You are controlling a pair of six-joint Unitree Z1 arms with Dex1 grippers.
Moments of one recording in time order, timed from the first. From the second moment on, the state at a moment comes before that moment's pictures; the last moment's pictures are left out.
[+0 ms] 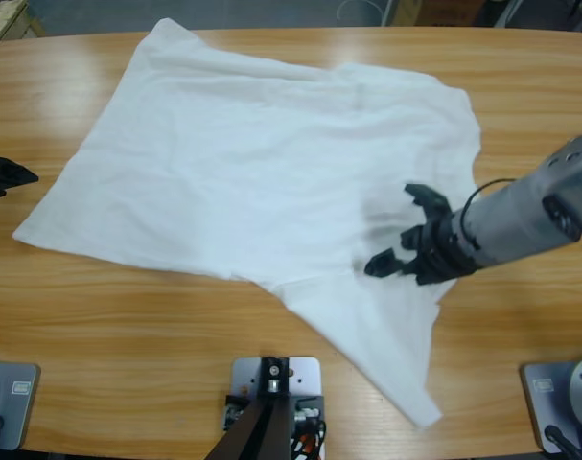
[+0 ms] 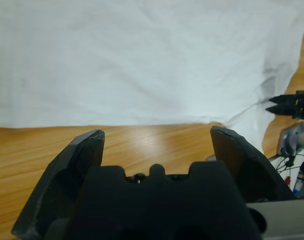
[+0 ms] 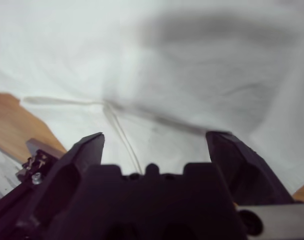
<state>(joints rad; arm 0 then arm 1) -0.17 1.28 -0.93 0.80 -0.39 -0.27 0.69 1.69 -0.73 0.33 0.33 0.57</state>
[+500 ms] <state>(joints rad) -0.17 1.28 -0.93 0.79 -0.39 -0.27 0.44 1.70 -0.88 0.51 0.33 0.39</state>
